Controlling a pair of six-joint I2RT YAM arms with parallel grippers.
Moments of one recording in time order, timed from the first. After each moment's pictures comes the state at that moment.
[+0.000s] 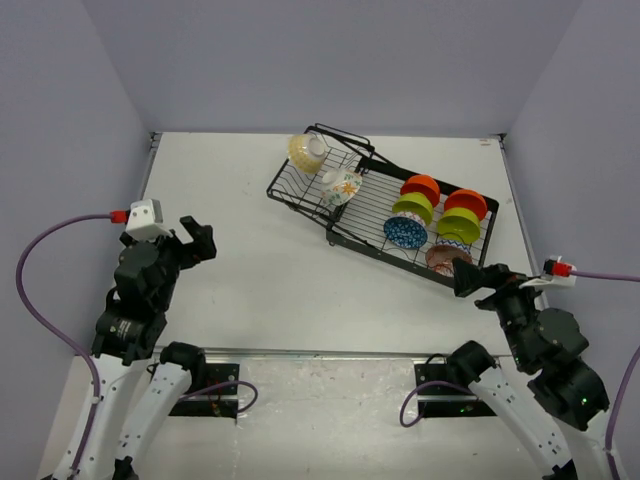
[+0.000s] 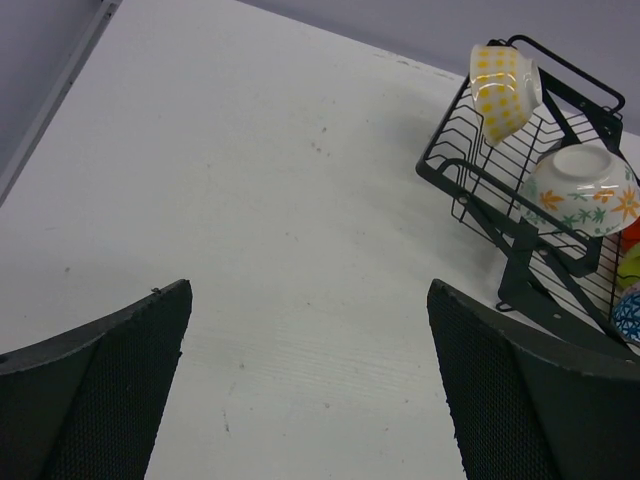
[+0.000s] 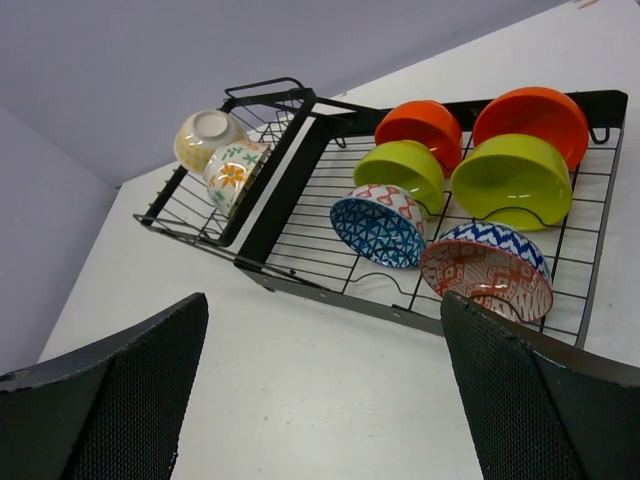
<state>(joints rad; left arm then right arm) -0.23 0.49 0.80 -0.55 -0.26 -0.36 0.58 0.14 0.81 -0.76 0.47 0.54</state>
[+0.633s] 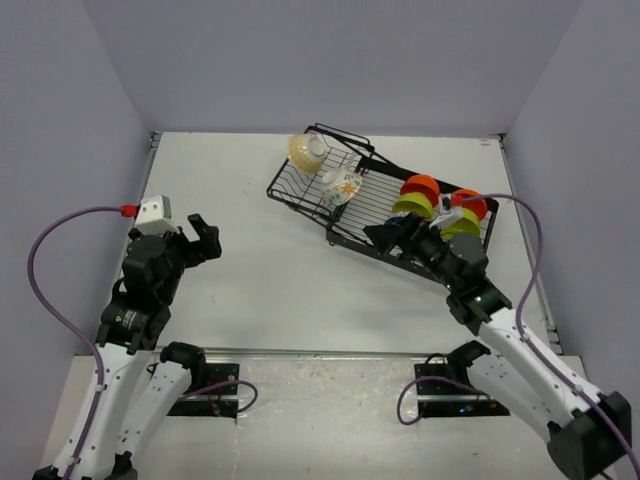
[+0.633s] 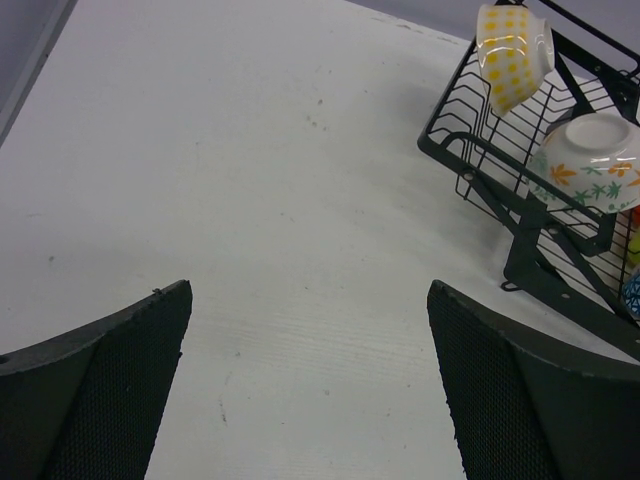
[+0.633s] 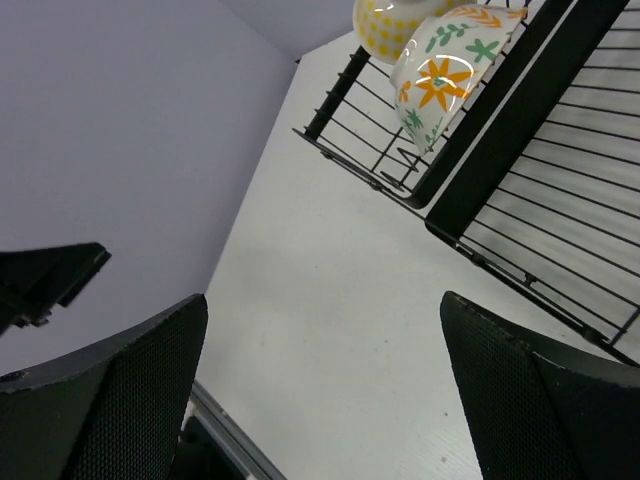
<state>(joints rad) -0.23 0.55 0.79 -0.55 -0.23 -0.36 0.51 0.70 0.55 0.05 -0.08 0.75</state>
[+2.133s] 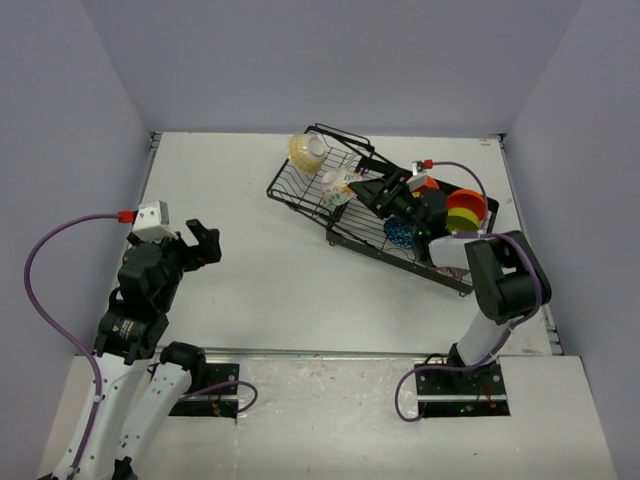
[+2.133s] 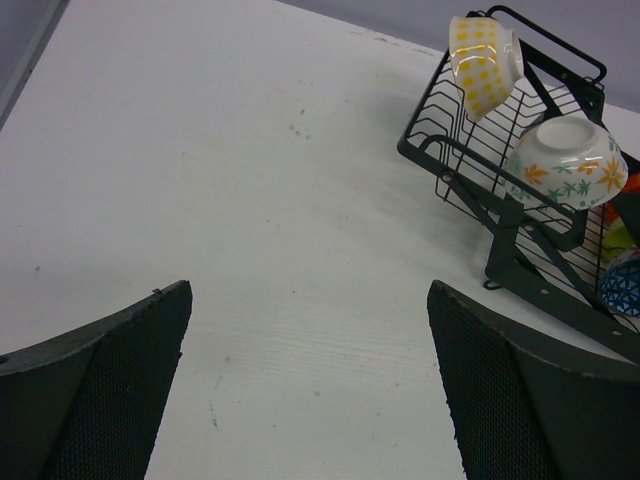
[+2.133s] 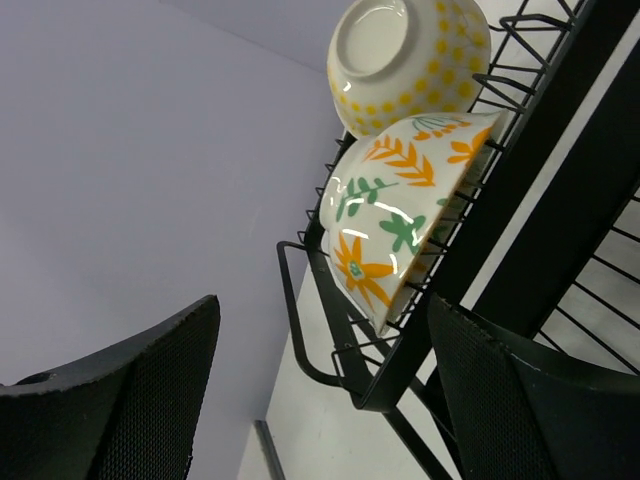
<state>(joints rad) -0.24 0.49 0.77 -0.54 -0.21 -0.35 0.27 1.72 0.74 1.00 -0.46 1.15</state>
